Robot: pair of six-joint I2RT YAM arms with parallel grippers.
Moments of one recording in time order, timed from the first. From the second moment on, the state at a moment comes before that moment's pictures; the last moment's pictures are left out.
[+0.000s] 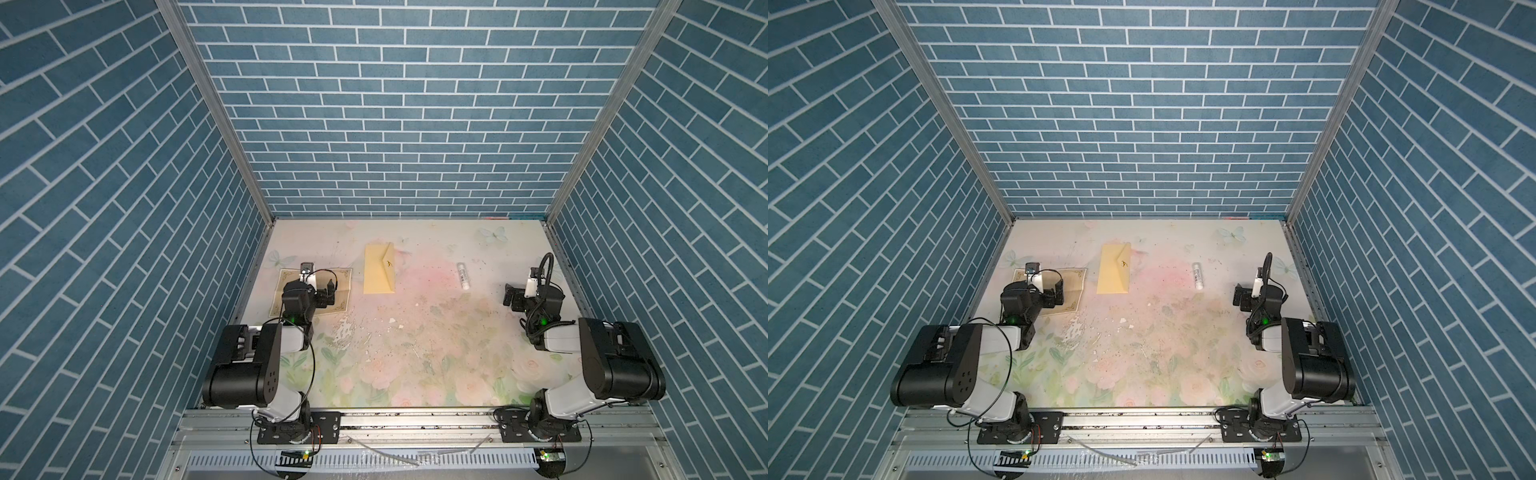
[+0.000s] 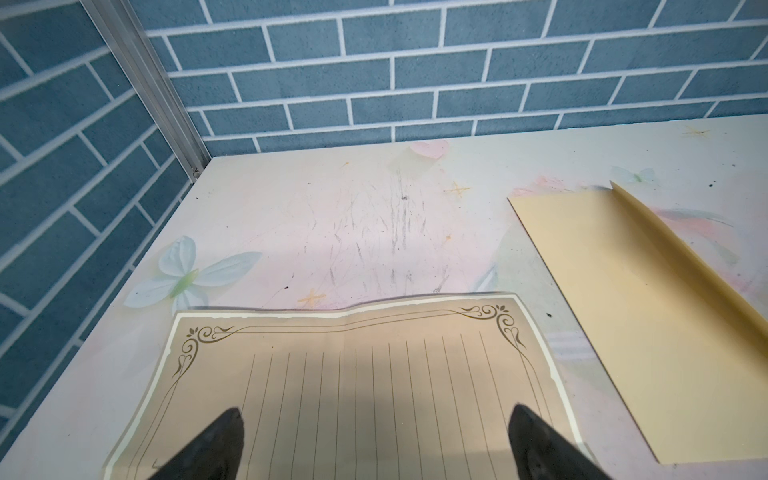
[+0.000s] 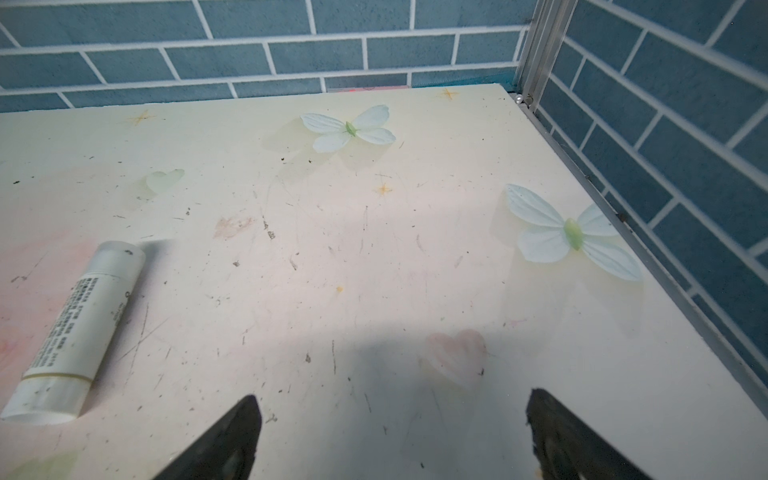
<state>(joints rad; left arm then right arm) 0.02 1.52 0.39 0.76 0.03 0.06 -0.05 1.54 0.36 0.75 -0.02 0.00</state>
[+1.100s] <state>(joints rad) -0.02 0.89 0.63 0.05 -0.12 -0.20 -0.05 0.98 0.65 0.13 -0.23 0.09</state>
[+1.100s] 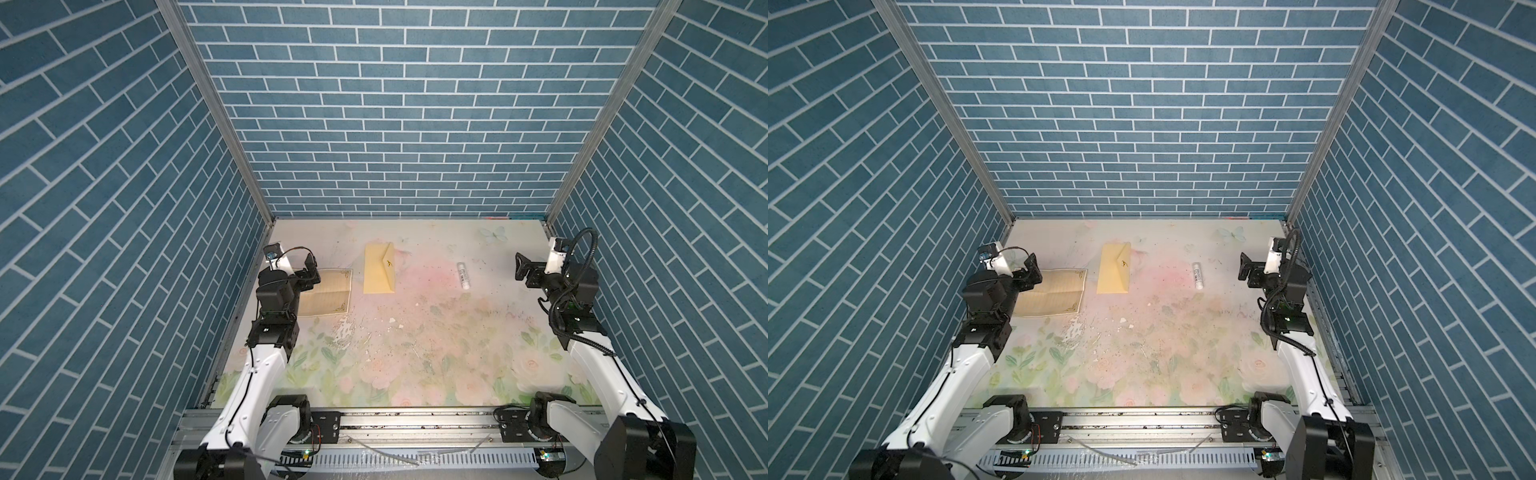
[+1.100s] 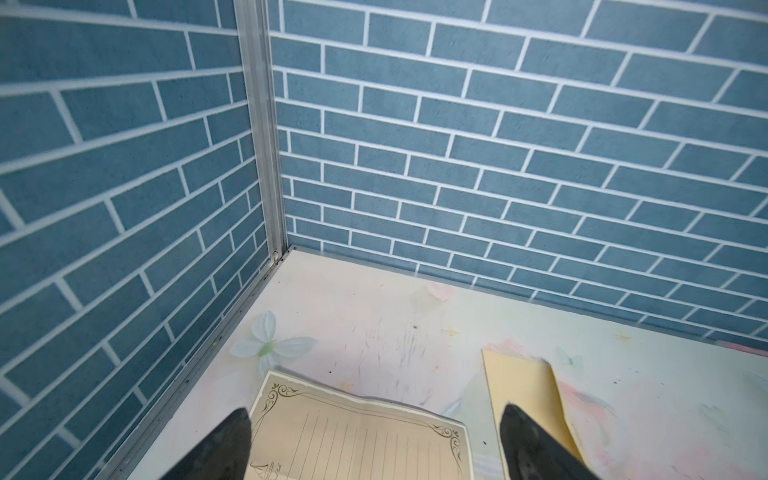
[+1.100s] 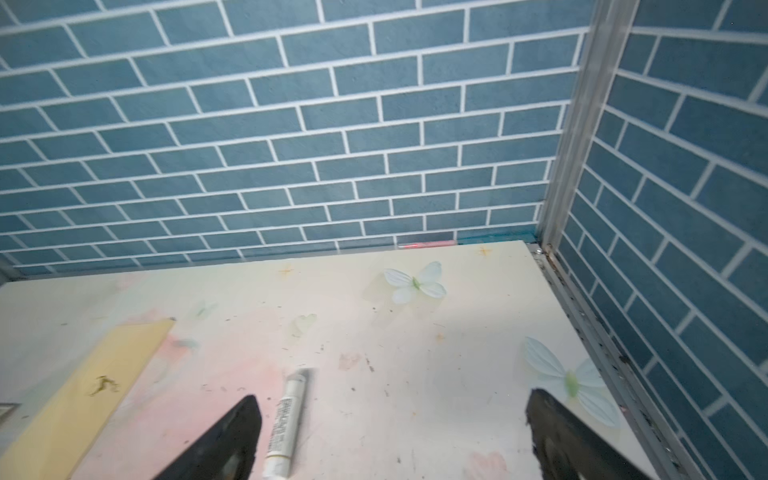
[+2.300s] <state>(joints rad) -0.62 1.74 1.13 -0.81 -0.63 -0.19 -0.05 0.94 0.71 -0.17 -0.49 0.22</state>
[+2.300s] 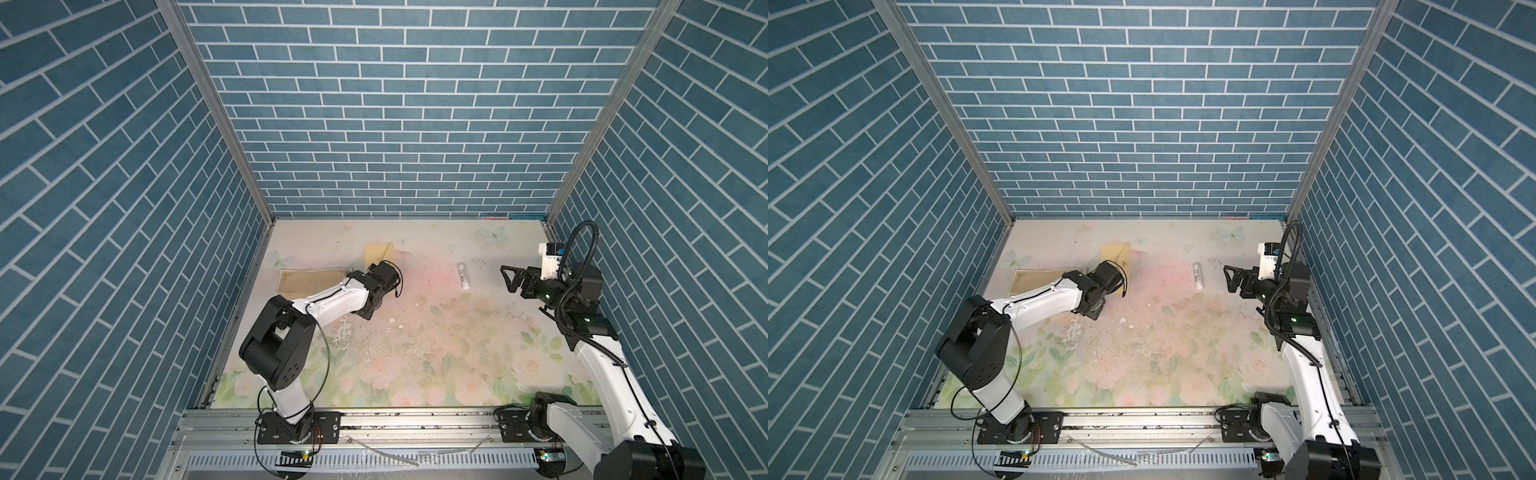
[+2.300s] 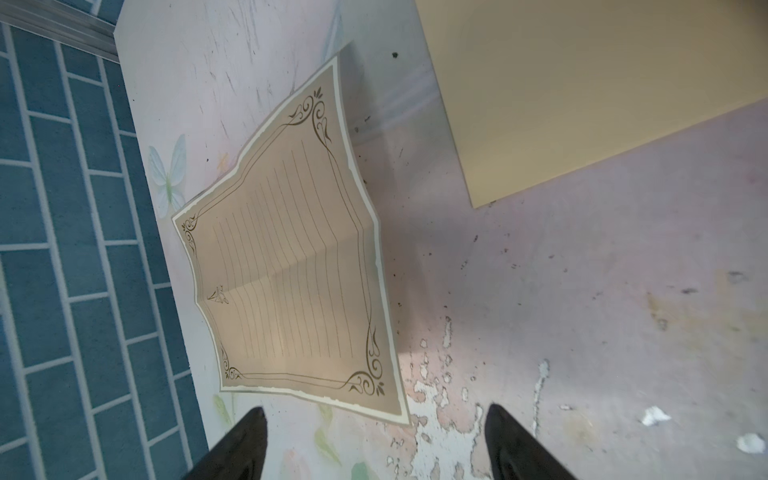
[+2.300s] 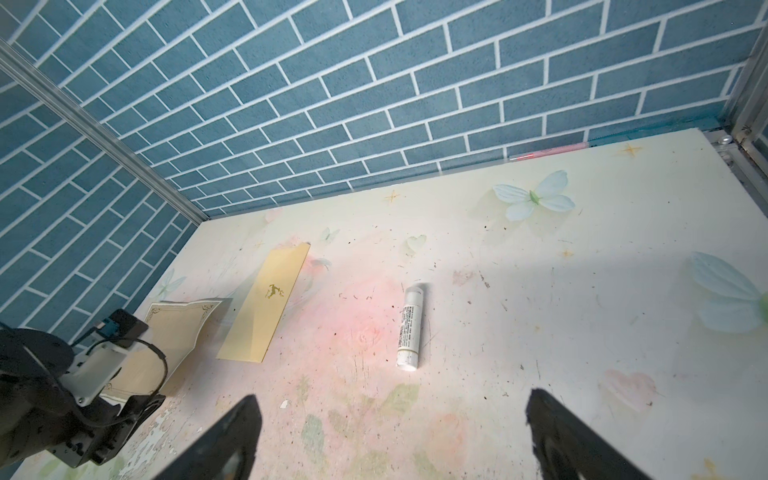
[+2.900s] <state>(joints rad) -0.62 1.90 1.16 -0.80 -0.76 -0.16 -0.04 0.97 0.70 -0.11 -0.52 0.22</state>
